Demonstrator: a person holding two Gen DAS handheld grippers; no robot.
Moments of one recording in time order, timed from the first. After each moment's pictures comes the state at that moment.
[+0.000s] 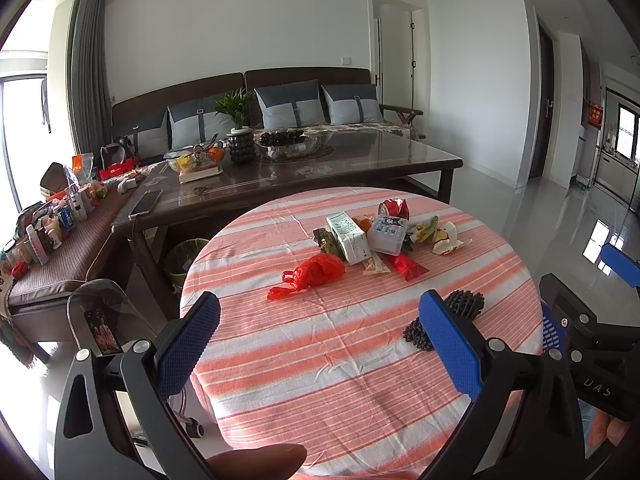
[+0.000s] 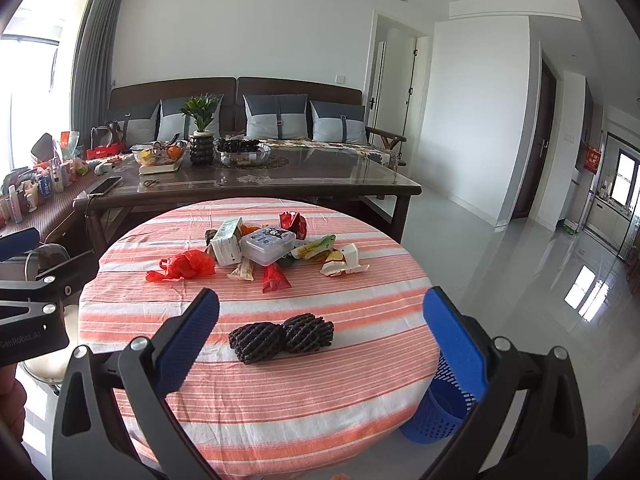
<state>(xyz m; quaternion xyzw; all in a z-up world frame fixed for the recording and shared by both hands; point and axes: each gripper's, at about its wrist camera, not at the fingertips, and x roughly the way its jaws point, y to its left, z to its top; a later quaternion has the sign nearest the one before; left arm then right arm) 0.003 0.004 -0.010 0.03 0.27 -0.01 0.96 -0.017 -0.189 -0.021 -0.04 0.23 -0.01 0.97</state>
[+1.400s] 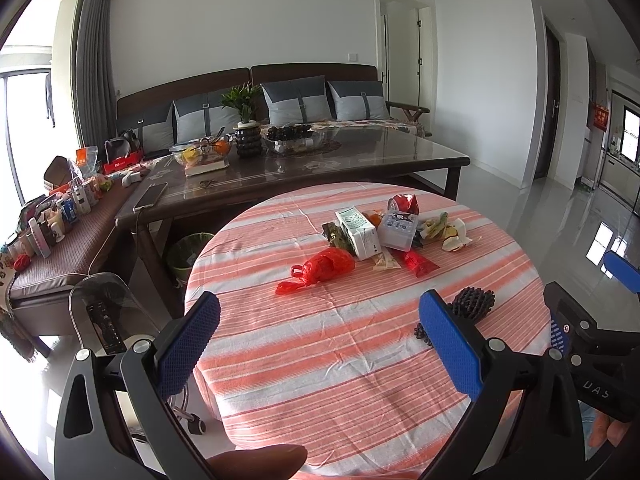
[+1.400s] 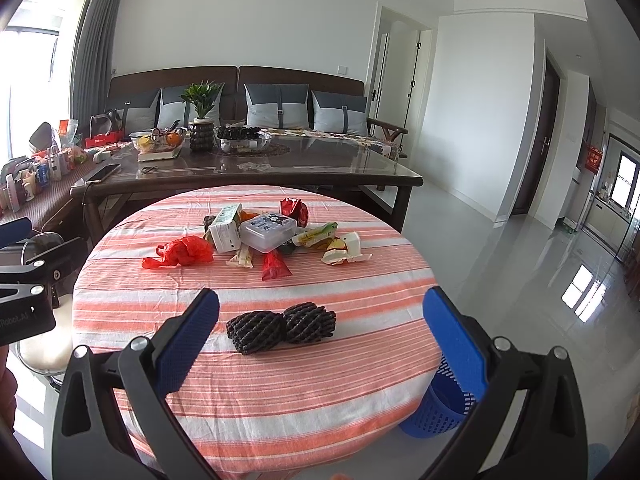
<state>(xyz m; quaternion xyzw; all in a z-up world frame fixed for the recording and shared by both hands) 0.003 0.015 -0.021 0.02 0.27 0.00 0.96 -0.011 -0.188 -0.034 -0.05 0.24 -0.02 0.97</state>
